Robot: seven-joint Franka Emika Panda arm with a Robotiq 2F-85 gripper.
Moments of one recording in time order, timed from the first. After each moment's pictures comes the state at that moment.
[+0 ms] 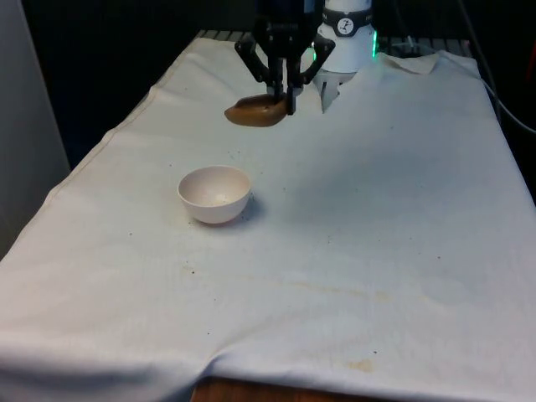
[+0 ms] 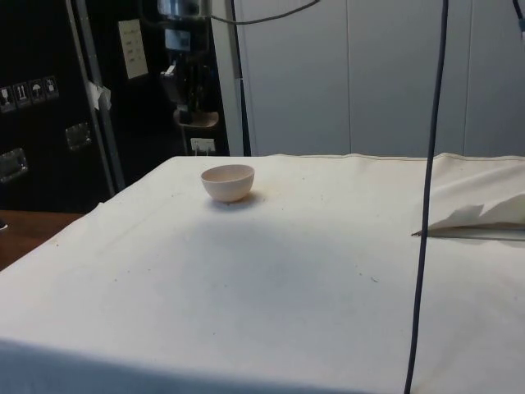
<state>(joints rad) -0.03 0.32 -0.09 -1.87 0.09 2.33 -0.07</state>
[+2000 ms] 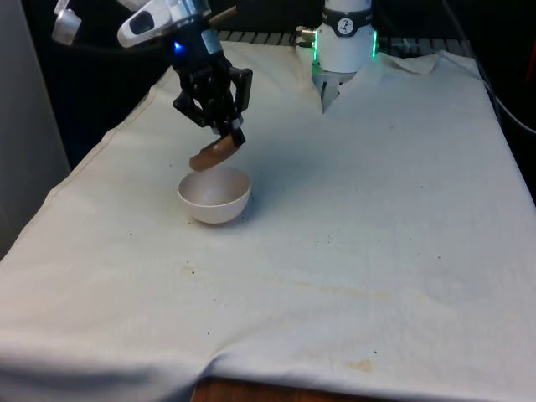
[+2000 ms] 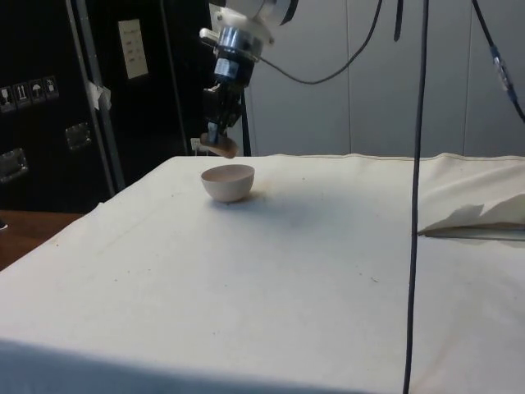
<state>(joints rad) -0.05 0.49 -0.34 -1.83 0.85 2.21 -0.77</state>
